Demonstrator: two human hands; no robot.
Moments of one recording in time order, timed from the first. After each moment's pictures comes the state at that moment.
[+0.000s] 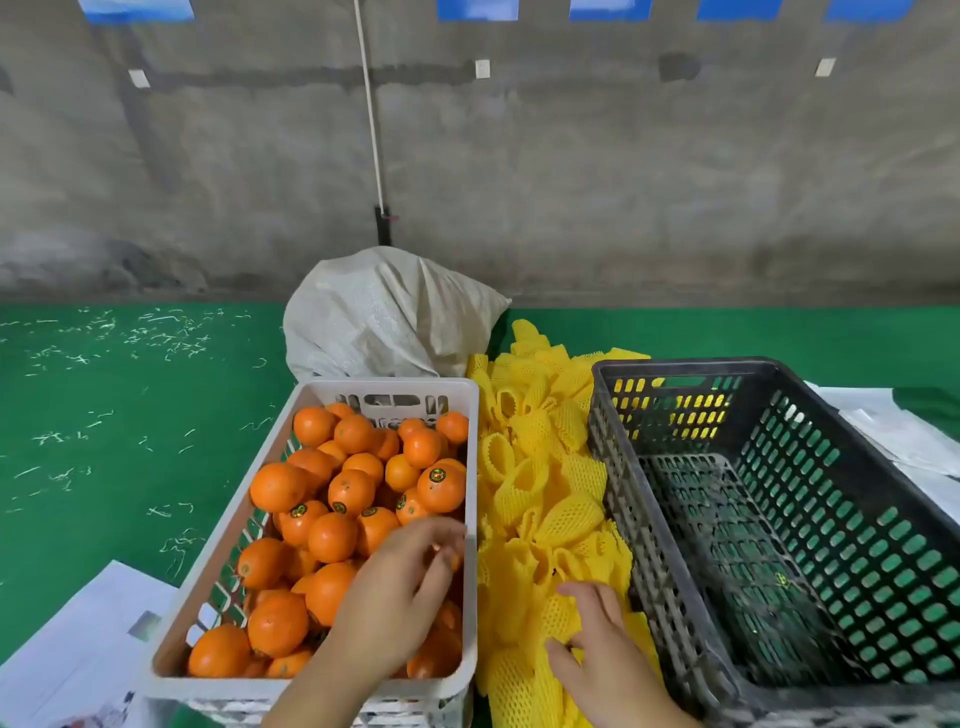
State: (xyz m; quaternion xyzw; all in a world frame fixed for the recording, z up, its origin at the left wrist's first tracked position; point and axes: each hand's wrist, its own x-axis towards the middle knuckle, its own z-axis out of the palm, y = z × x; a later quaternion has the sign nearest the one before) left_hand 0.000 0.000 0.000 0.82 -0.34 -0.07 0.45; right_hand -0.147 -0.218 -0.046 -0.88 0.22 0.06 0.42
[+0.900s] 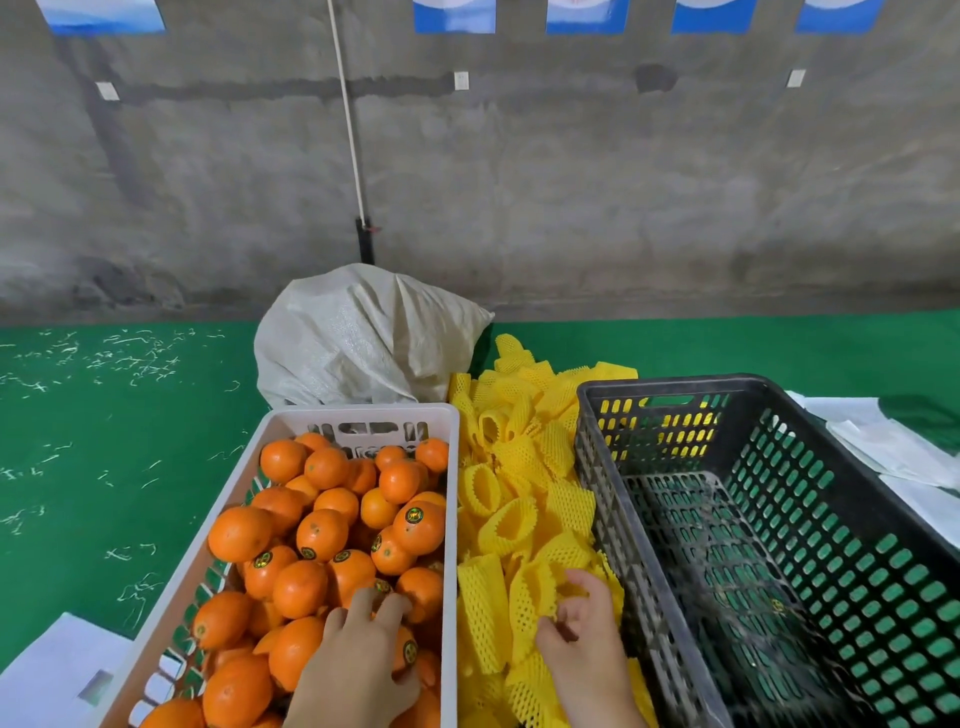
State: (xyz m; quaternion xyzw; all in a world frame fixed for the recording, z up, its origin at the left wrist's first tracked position) left_hand 0.018 -0.012 -0.029 0.95 -0.26 -0.15 0.03; right_hand -0.101 -0.217 -0.039 -0.68 0.37 -0.15 0.61
